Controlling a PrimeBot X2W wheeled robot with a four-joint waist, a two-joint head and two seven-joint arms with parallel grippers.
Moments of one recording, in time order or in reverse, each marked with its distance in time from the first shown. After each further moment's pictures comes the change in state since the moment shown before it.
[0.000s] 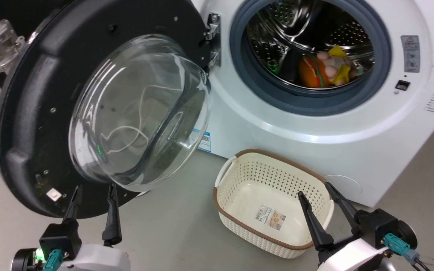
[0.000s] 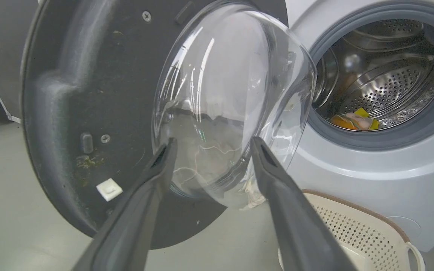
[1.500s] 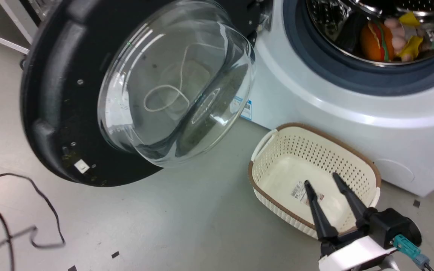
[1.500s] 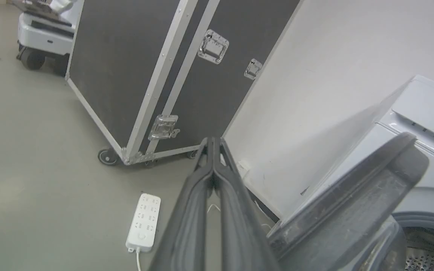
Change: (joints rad) left arm -0.429 0.257 0.335 0.135 -0.651 -0.066 0.199; right arm -0.016 0.002 0.012 -0.001 0.036 0.000 -0.090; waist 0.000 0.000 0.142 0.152
